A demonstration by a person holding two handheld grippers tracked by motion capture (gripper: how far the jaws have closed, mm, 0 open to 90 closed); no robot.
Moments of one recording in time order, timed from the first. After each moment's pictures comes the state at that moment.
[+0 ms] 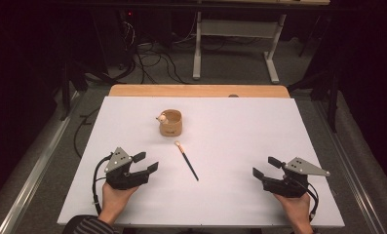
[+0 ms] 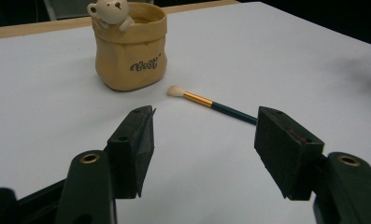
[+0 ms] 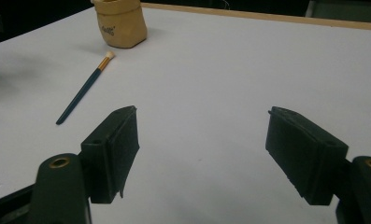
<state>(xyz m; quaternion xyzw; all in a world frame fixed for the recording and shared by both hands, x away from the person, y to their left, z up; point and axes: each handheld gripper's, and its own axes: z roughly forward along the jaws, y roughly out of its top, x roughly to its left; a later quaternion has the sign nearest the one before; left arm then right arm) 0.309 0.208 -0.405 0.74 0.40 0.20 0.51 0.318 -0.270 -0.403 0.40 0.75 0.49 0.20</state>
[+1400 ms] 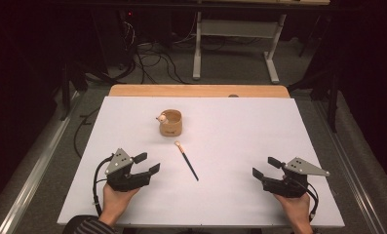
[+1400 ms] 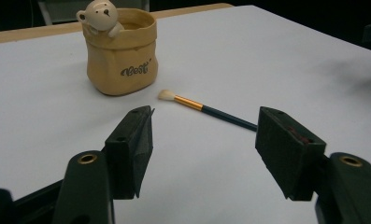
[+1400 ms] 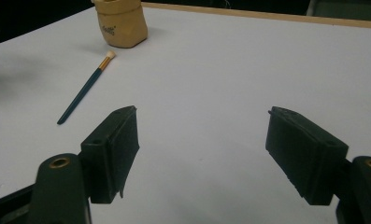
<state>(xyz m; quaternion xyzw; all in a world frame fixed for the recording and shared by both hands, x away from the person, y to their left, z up) 0.303 0.203 -0.400 0.73 0.40 0.20 0.51 0.318 -0.270 -0.403 0.40 0.75 0.49 0.20</state>
